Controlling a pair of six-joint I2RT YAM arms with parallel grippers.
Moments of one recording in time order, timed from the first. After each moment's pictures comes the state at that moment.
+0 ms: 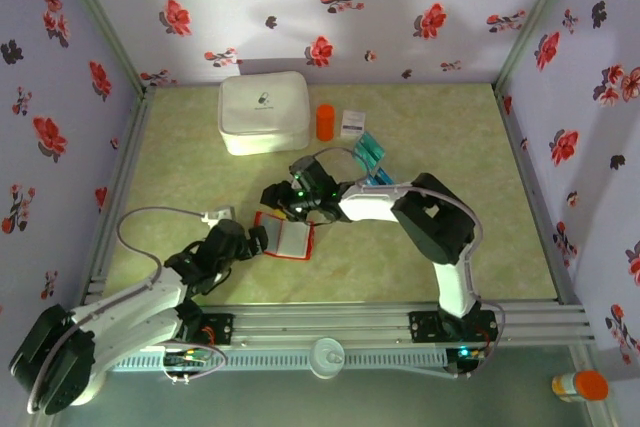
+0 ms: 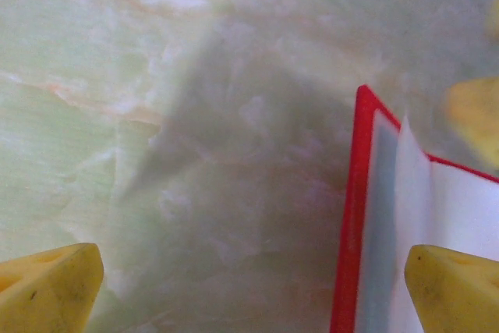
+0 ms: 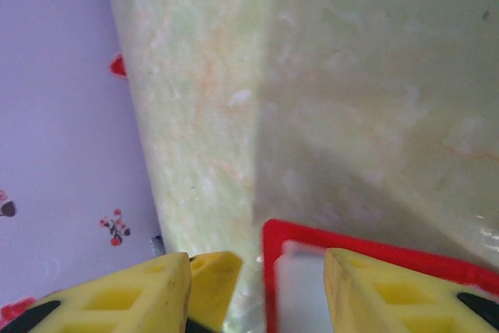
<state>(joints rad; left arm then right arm) -0.72 0.88 0.23 -0.19 -0.33 -0.78 0.88 1.97 1.16 0.18 -0.43 1.23</state>
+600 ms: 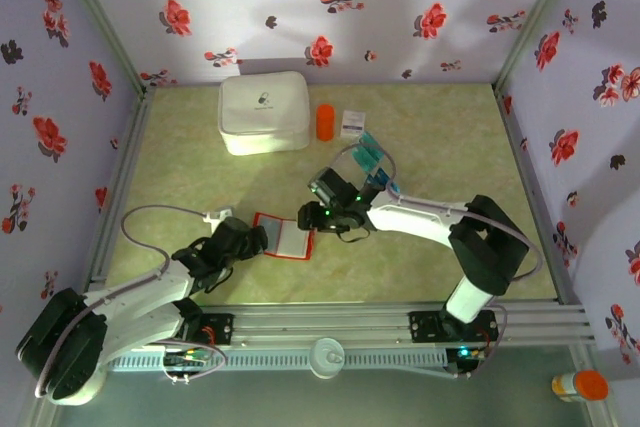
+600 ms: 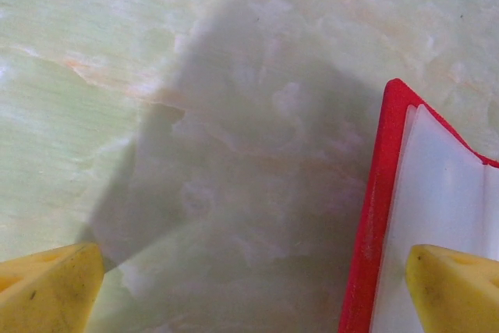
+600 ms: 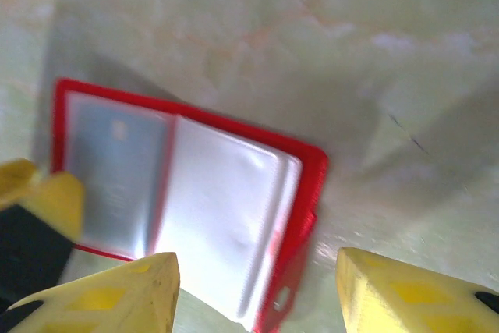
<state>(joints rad) -0.72 0.97 0.26 -0.20 -0.35 -0.83 0.93 1.66 1.03 -0.40 -0.11 0.84</state>
